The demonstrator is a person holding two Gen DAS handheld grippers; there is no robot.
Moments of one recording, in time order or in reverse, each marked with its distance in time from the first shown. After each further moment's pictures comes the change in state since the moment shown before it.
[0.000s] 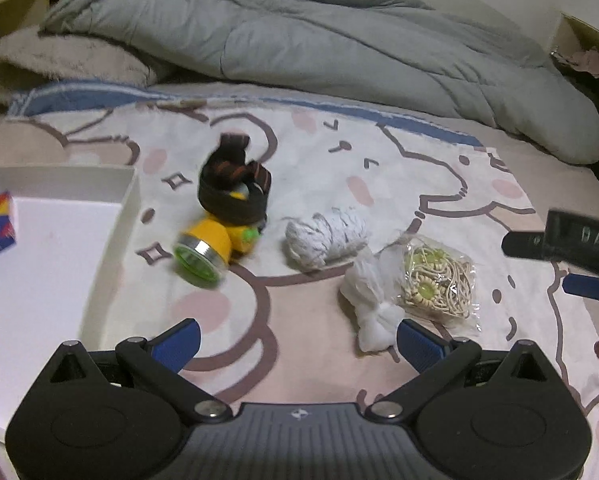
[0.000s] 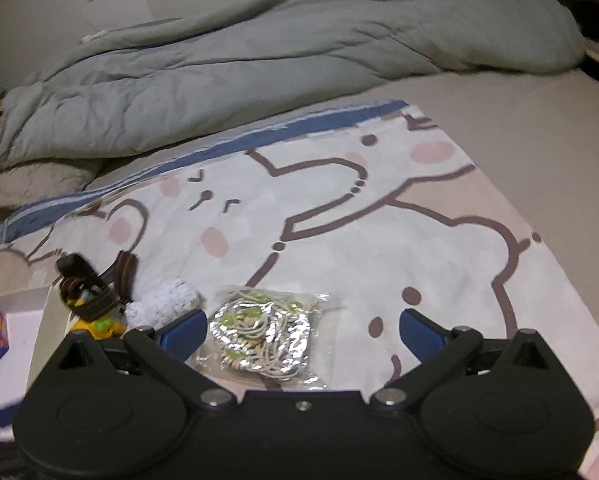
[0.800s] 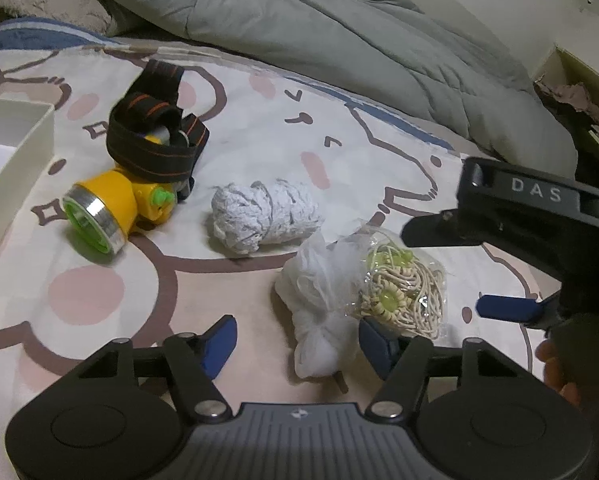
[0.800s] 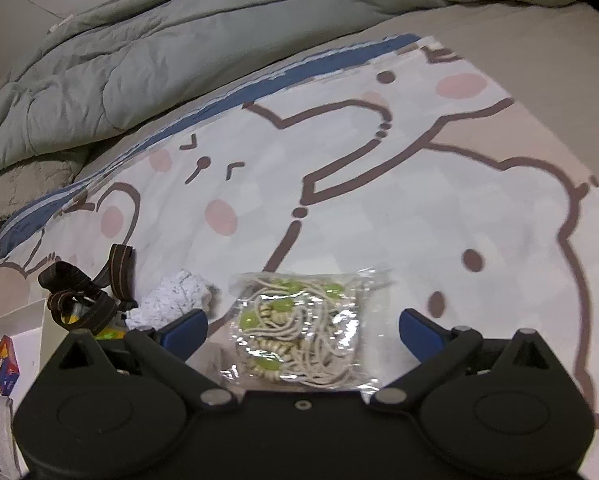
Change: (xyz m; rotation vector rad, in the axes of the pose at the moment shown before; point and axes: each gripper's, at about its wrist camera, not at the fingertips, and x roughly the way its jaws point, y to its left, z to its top) left arm 0.068 -0.012 -0.005 -0.110 0.017 -0.191; right arm 0.063 0.018 0.004 0.106 0.152 0.052
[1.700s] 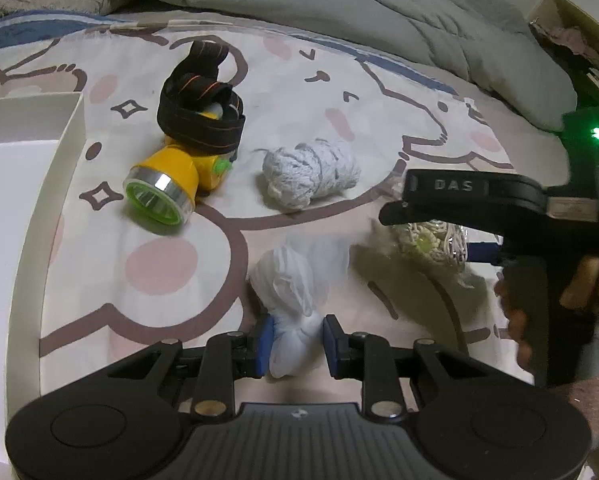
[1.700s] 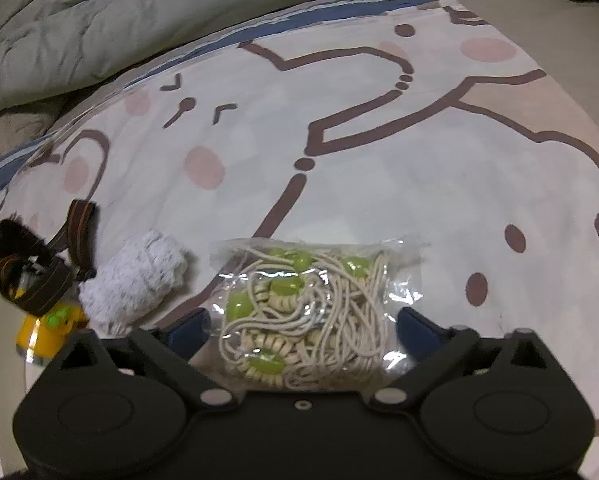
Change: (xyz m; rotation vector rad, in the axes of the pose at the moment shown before) left arm -0.029 0.030 0.006 0.095 0.183 0.020; right arm 0.049 0.014 -0.008 -0.063 0.101 -0.069
